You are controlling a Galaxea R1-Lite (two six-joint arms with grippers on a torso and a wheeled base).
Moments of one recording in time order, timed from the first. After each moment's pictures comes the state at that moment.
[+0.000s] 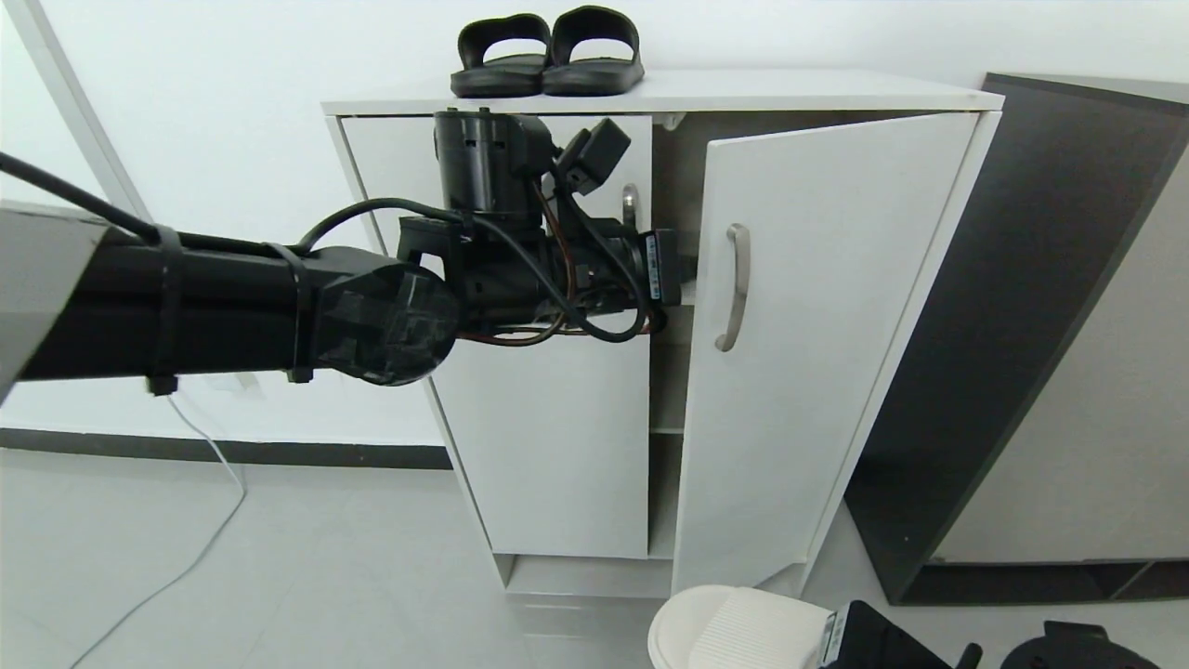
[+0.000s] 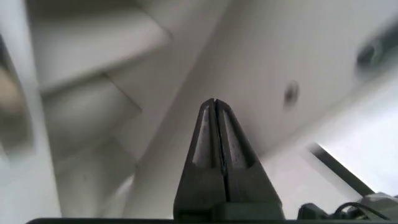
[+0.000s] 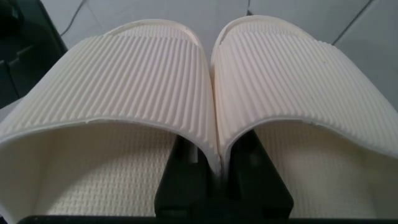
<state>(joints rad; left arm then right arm) -0.63 1.92 -1.51 -0.34 -0.48 -0.27 1.10 1.60 -0.25 -0.91 -0.08 0.08</state>
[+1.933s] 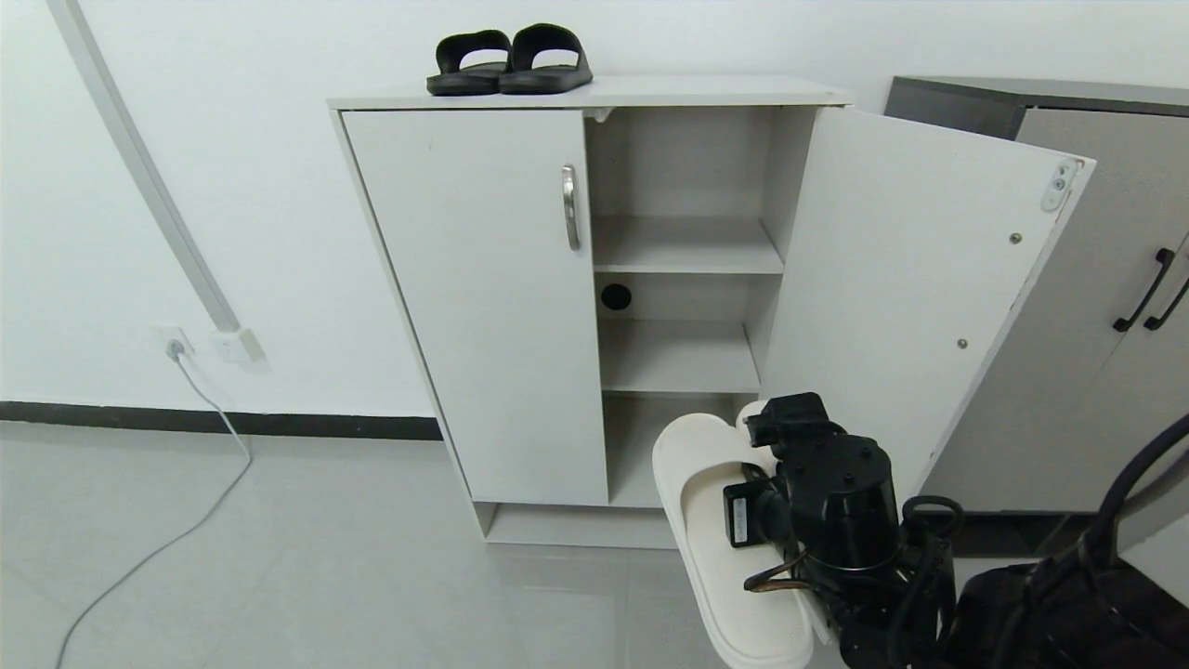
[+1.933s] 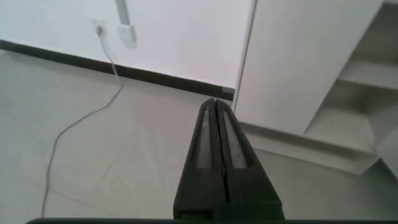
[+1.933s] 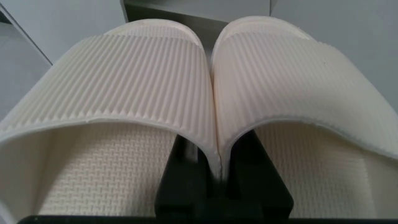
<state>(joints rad) -0.01 0.15 -0.23 0.19 0.27 -0.01 0.85 1.95 -0.69 -0.95 -0.70 0.17</state>
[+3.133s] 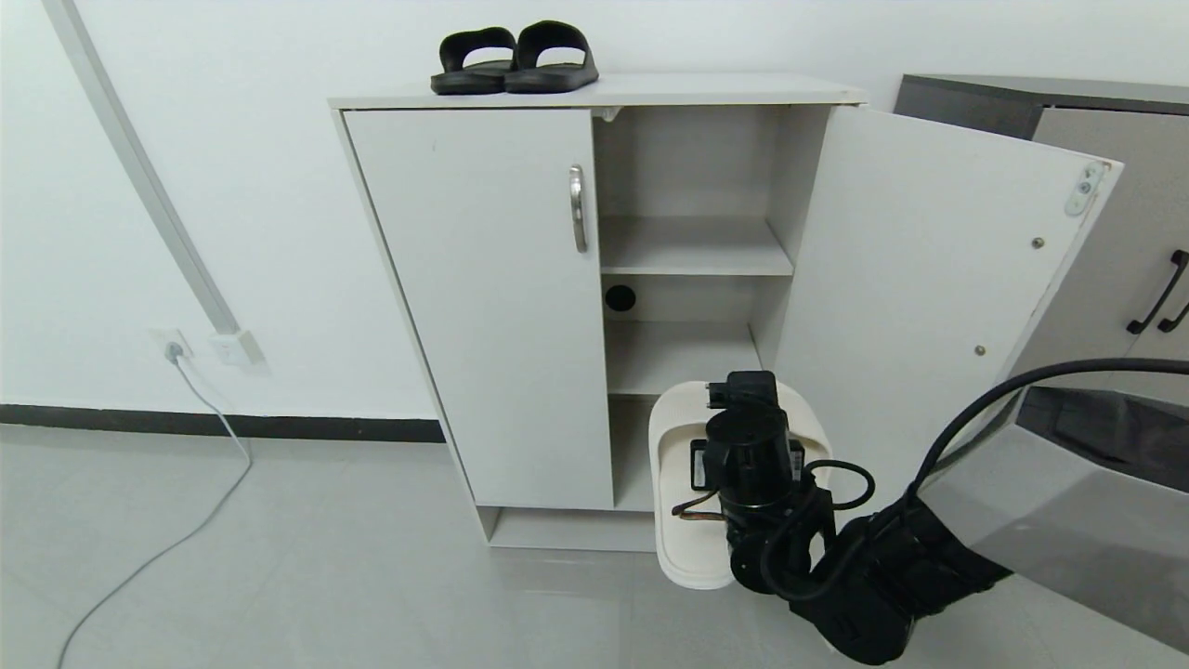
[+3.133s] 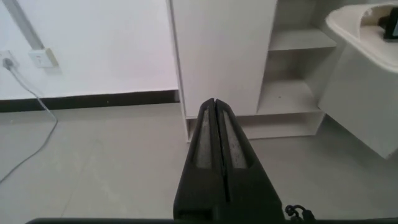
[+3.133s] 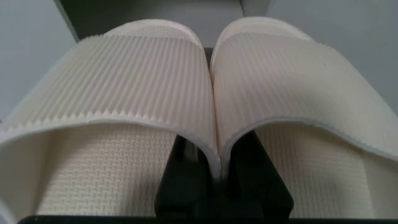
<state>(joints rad) 0.00 0.00 0.00 0.00 -0.03 0.05 0.81 2.18 -1.00 -0.94 -0.86 0.18</state>
